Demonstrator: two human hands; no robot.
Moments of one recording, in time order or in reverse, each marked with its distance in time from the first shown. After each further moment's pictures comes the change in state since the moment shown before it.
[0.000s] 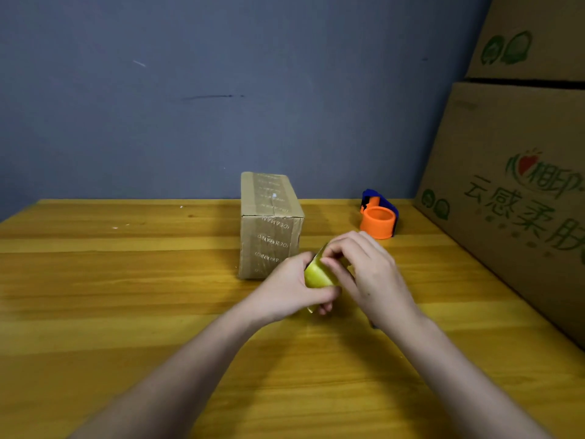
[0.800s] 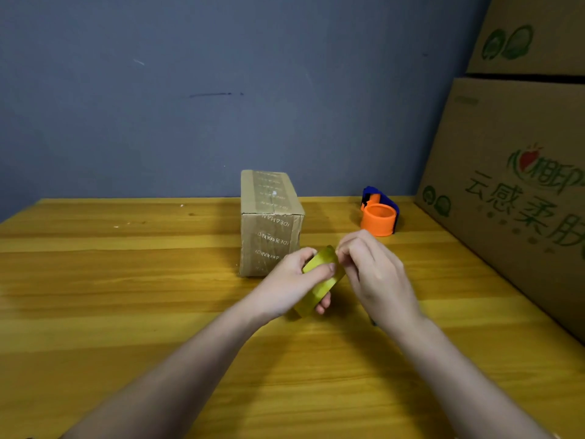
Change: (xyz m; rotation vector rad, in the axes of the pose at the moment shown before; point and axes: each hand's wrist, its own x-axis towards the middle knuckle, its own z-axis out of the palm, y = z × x) left_hand 0.001 0.000 0.005 -0.233 0.016 -0.047; right_hand -0.010 0.006 0.001 -0.067 0.051 0.018
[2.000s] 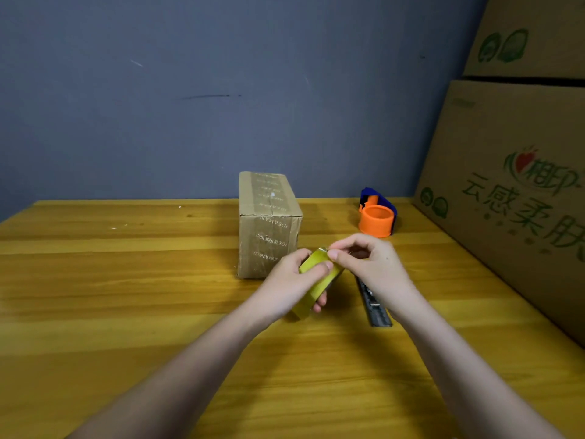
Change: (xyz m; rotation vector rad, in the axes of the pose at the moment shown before) left_hand 0.005 -0.006 0.001 -0.017 0.090 -0.004; right_hand 0.020 0.004 -0.002 0.722 -0.164 0.688
